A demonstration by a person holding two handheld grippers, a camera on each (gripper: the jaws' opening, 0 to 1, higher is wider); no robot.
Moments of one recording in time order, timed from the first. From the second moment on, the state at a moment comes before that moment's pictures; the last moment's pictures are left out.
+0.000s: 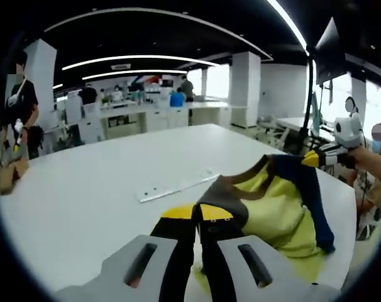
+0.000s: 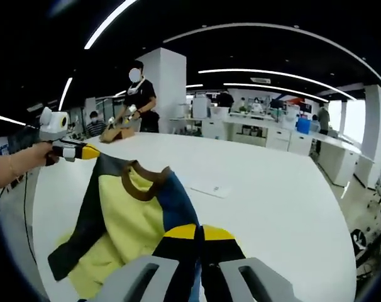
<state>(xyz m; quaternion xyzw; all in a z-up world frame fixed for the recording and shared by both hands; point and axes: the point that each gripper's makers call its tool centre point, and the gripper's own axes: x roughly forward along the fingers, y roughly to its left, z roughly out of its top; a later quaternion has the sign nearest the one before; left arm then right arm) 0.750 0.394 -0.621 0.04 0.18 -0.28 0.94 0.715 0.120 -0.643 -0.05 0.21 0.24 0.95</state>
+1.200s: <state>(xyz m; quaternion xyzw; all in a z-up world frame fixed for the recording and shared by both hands) 0.839 0.392 -0.745 0.08 0.27 -0.26 0.93 0.827 0.105 -0.758 -0.02 0.29 0.14 0.95</state>
